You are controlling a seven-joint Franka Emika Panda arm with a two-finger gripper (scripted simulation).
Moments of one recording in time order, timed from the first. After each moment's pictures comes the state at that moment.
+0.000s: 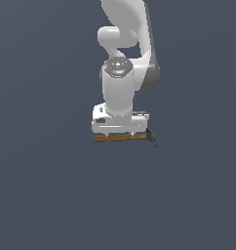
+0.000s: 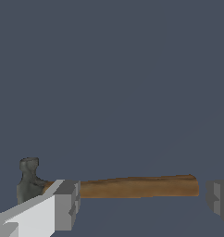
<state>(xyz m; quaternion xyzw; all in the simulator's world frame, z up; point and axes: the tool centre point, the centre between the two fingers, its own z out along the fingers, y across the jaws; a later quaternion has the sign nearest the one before) 0.011 0.006 0.175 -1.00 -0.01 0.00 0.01</state>
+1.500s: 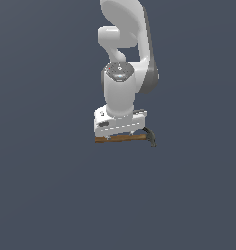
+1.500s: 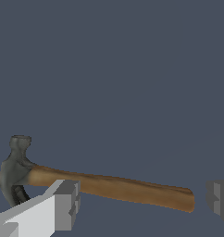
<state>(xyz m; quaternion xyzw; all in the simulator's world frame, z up) 0.002 0.008 0.160 -0.99 -0.11 0.00 0.01</state>
